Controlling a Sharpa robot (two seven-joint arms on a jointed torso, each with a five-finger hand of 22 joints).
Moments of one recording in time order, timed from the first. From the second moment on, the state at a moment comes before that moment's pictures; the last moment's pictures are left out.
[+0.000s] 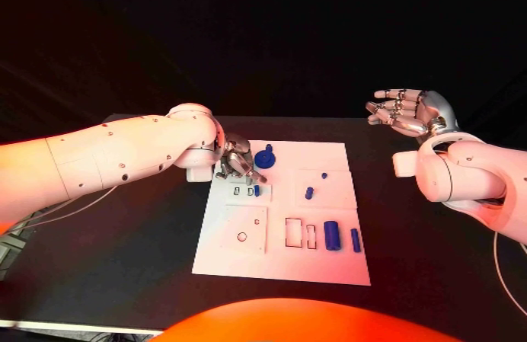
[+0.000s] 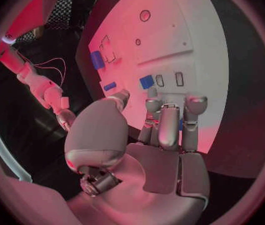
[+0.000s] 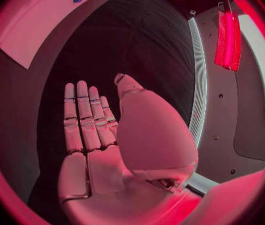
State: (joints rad) left arm 1.25 -0.74 -0.05 1.41 -1.00 0.32 -0.51; left_hand 1.09 -0.11 0.29 0.29 0.06 0.85 0.11 0.61 0.56 1.17 0.03 1.14 0.93 1.45 -0.02 1.38 1.20 0.14 1.15 0.09 1.26 0.95; right arm 1.25 -0.86 -0.11 1.51 -0.28 -0.72 0.28; right_hand 1.48 -0.16 0.16 0.28 0.35 0.75 0.19 0.17 0.38 0.91 0.20 0.30 0.15 0.99 0.14 0.24 0.40 0.18 0.85 0.25 0.15 0.48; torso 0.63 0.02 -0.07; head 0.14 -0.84
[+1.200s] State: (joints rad) left arm 1.24 -0.70 -0.05 1.36 -0.99 0.34 -0.51; left_hand 1.12 -0.11 0.29 0.29 0.06 0.84 0.11 0.62 0.57 1.16 0.03 1.14 0.93 1.45 -0.03 1.38 1.20 0.14 1.15 0.09 1.26 0.95; right arm 1.25 -0.85 -0.11 1.50 -0.28 -0.70 0.25; right_hand 1.48 -0.16 0.17 0.28 0.35 0.75 0.20 0.17 0.38 0.91 0.19 0.30 0.14 1.00 0.15 0.22 0.39 0.18 0.85 0.25 0.14 0.47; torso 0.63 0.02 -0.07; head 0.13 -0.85
